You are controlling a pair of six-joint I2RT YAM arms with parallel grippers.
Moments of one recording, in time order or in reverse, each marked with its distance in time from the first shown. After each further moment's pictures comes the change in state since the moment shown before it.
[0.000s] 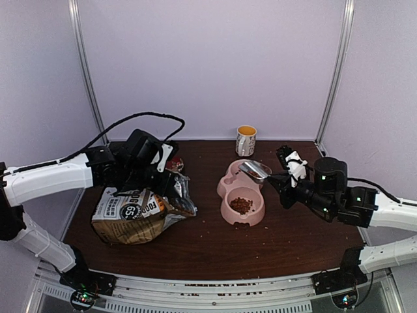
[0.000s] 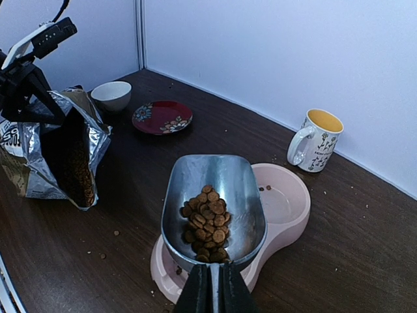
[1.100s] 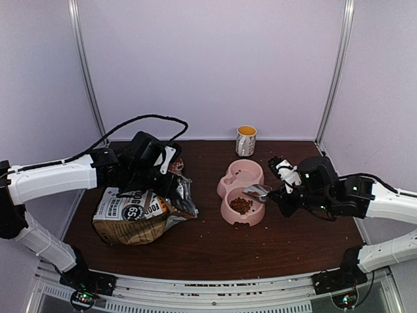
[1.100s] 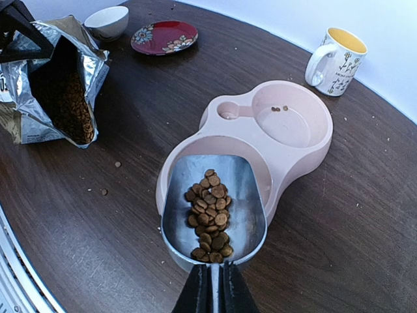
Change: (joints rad) left arm 0.000 0.028 -0.010 0.031 0.034 0.000; right arm -0.001 0.084 0.118 -0.367 -0.055 0.132
